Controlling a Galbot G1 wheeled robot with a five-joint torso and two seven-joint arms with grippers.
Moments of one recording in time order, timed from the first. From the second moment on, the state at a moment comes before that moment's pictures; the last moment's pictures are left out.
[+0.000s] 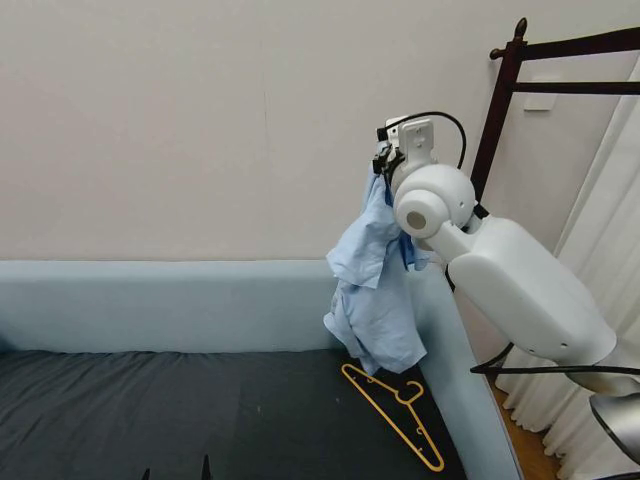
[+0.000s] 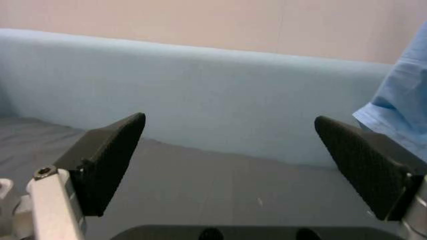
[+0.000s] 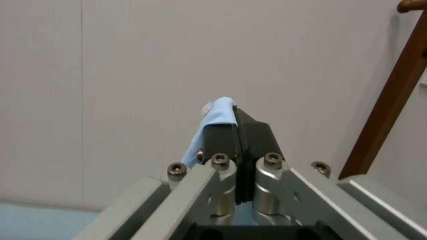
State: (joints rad) left arm 1.87 -1.41 -0.45 -2.02 -0.10 -0.44 -0.31; right arm 0.20 1.06 -0.32 1.74 1.13 -0.74 0.95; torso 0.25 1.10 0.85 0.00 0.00
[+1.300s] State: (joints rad) left arm 1.86 -1.41 -0.47 -1.98 -0.12 -0.45 -0.31; right arm -0.23 1.09 -0.48 1.96 1.20 -0.73 1.28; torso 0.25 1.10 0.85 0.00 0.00
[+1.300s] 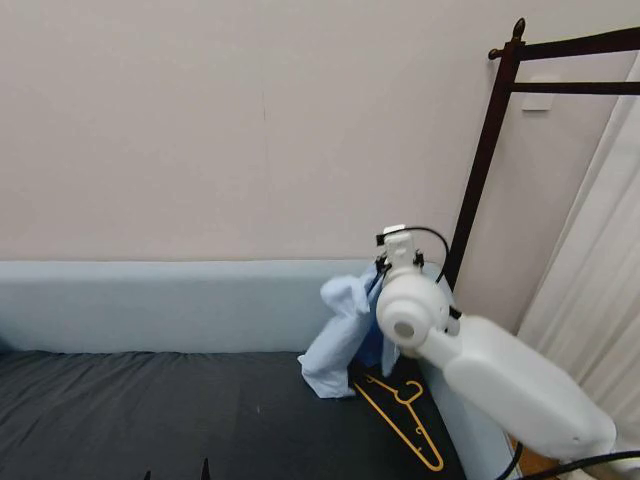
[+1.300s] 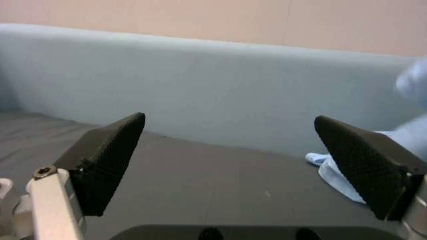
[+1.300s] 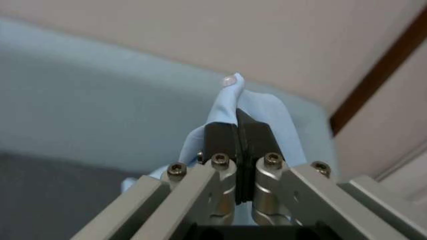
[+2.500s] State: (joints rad) left arm 1.87 -1.44 -0.46 -1.94 -0.09 -0.46 -0.31; right arm -0.81 1.20 -0.50 1.68 0.46 -0.54 0.57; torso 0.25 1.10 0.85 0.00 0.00
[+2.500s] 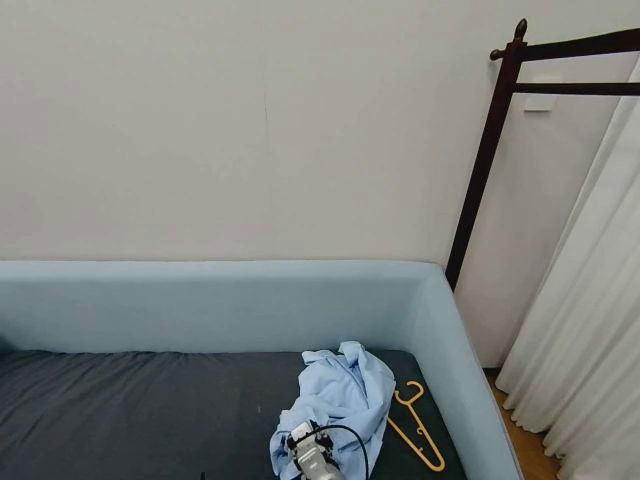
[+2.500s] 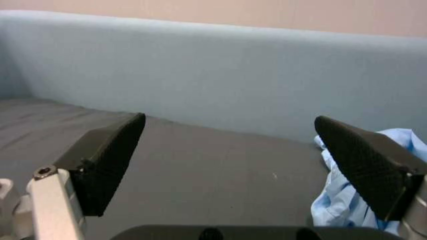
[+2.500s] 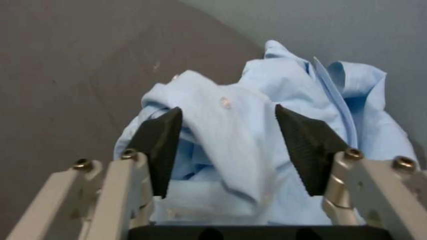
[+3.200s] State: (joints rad) left arm 1.87 -1.45 -0.45 -1.92 -0.05 -0.46 -0.32; right arm -0.58 1.25 -0.36 1.37 0.68 -0.46 0.44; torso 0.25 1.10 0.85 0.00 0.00
